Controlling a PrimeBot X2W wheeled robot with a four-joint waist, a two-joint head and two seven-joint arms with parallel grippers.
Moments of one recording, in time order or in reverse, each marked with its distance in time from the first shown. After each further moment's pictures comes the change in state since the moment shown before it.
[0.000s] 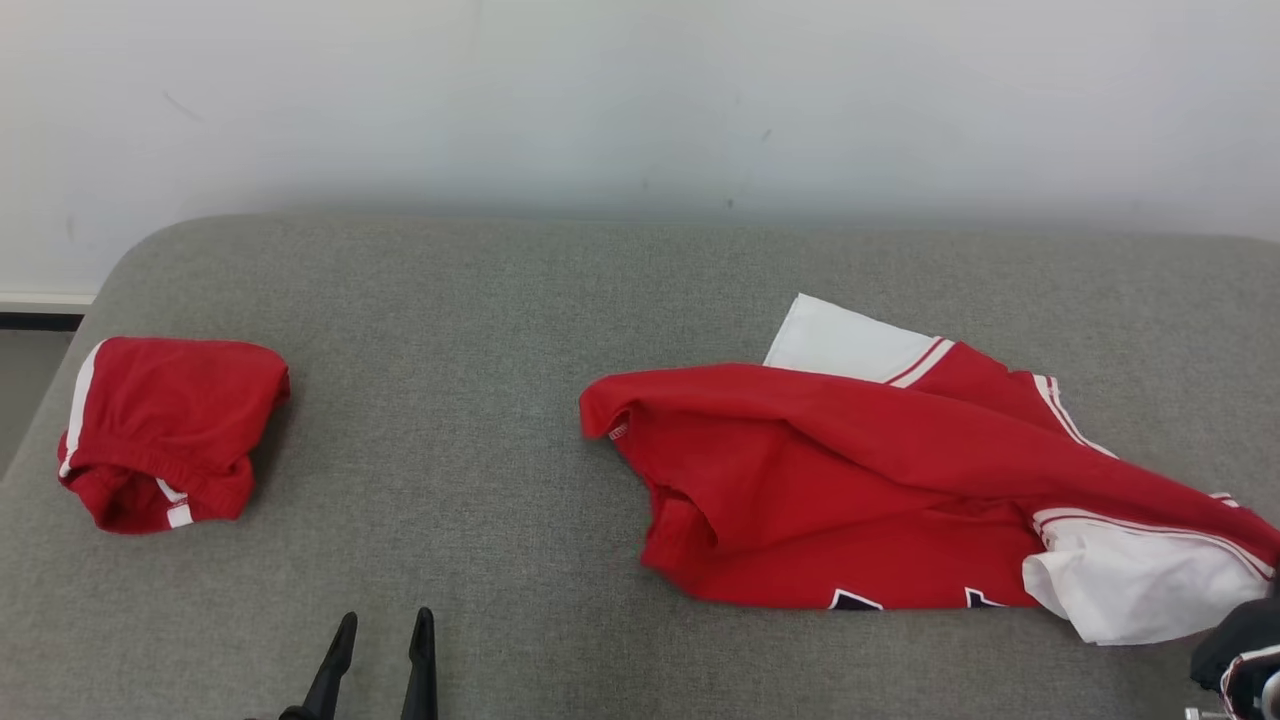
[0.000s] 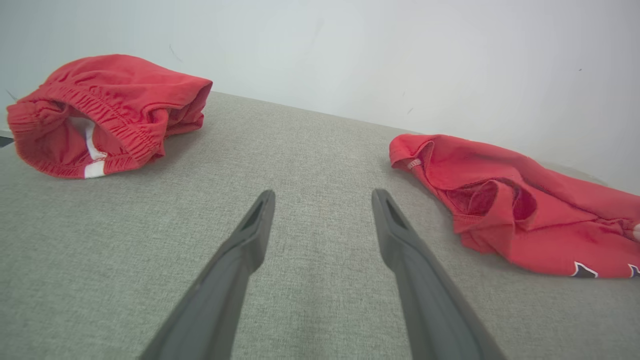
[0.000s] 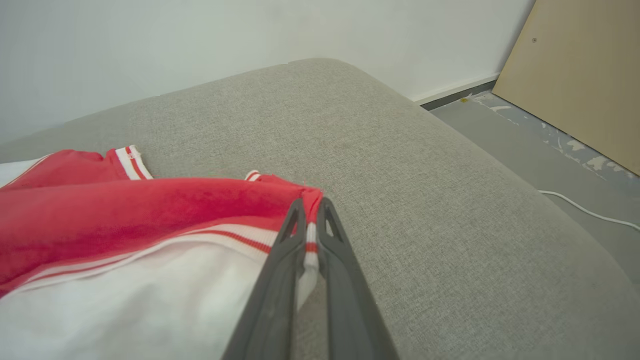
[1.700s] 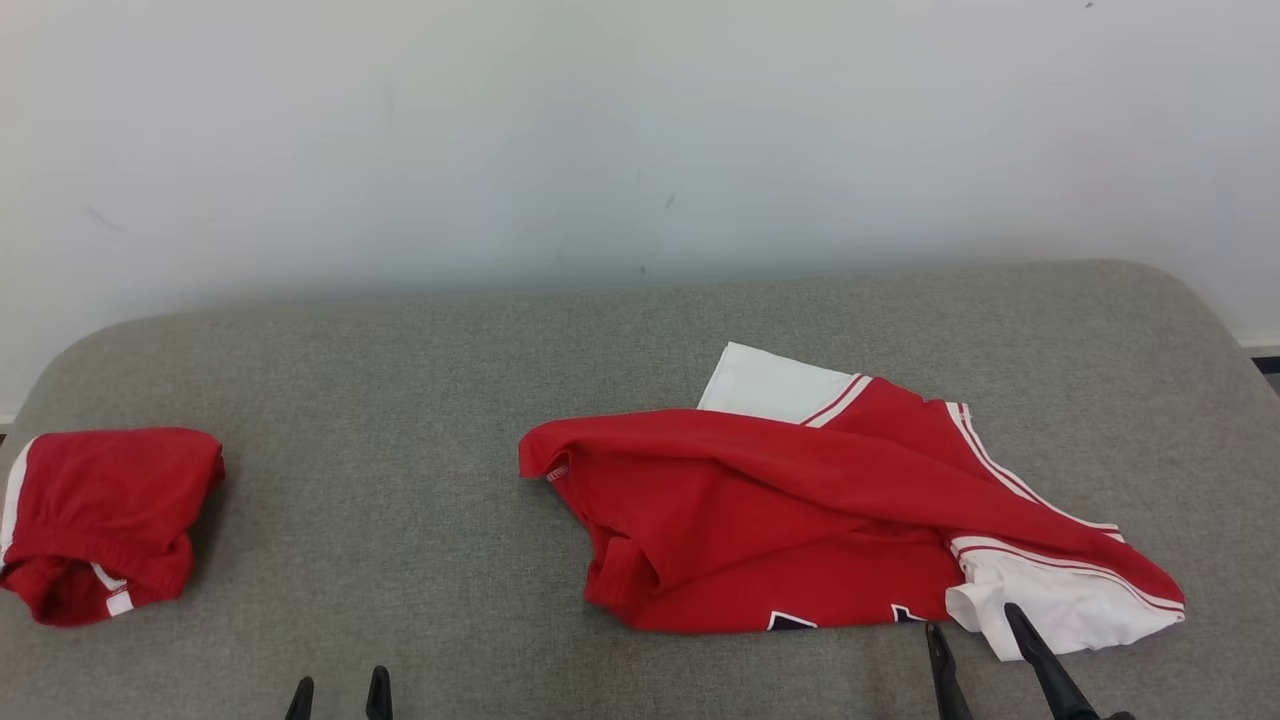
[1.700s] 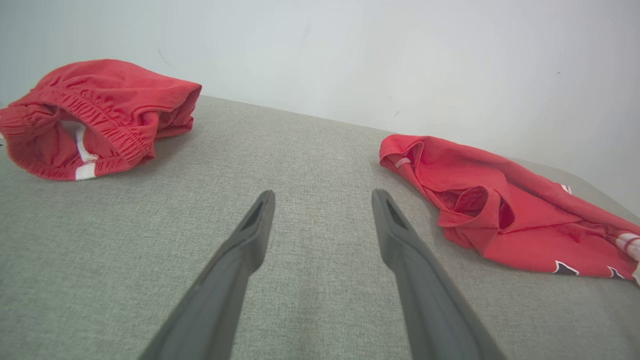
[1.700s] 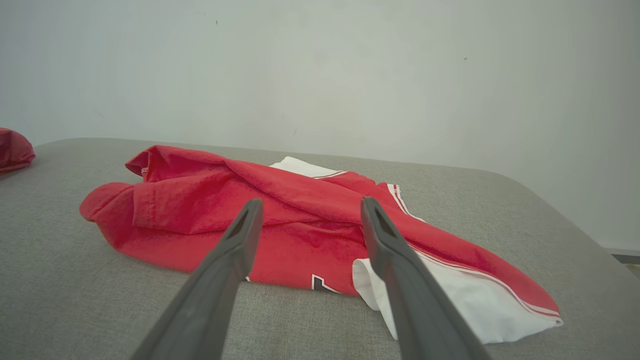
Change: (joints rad) left arm 0.083 0.000 0.067 0.000 -0.014 0.000 0.000; right arm 0.512 0.034 0.752 -0.564 0.106 0.000 -0.214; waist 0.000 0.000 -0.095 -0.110
